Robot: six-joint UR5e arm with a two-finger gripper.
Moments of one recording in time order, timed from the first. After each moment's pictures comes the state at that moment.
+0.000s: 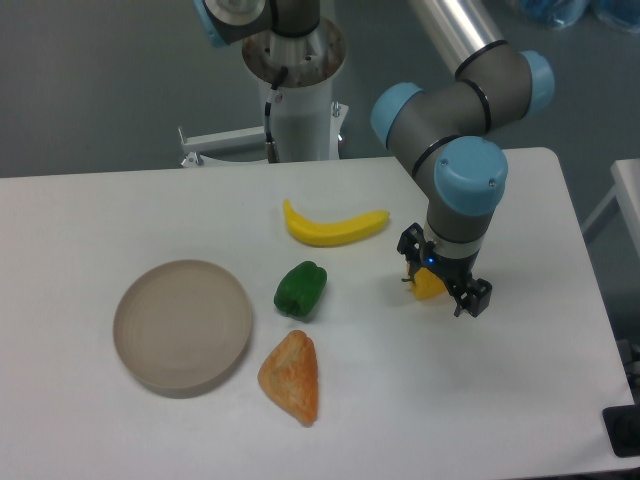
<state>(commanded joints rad) 2.34 -2.09 -1.29 -1.27 1.59 1.34</state>
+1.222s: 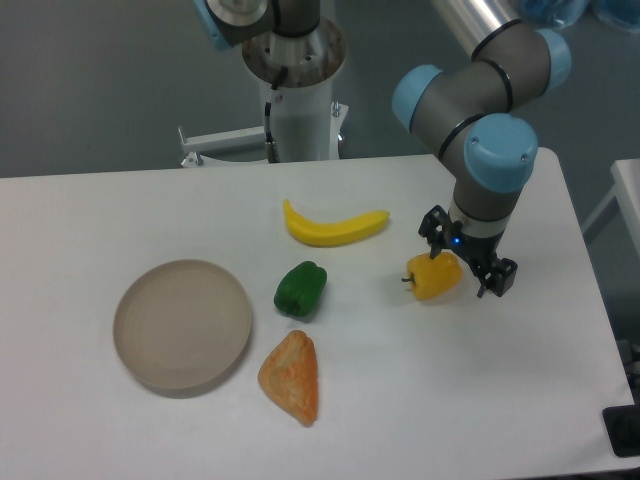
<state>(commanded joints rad) 2.44 -2.03 -1.40 -1.25 1.59 1.45</state>
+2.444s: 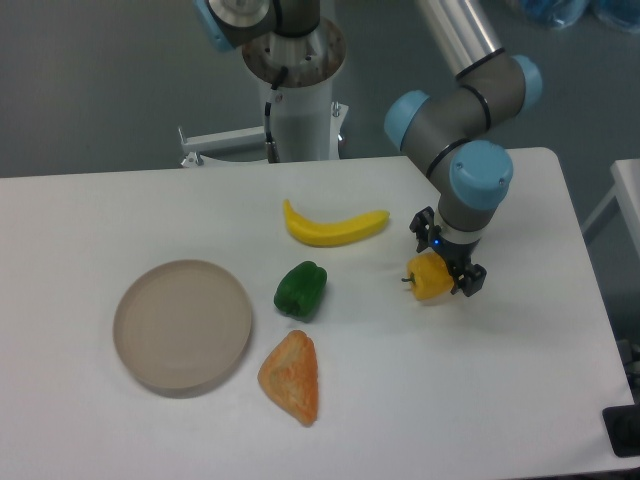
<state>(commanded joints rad) 2.42 -2.08 -1.56 -1.10 1.59 1.59</state>
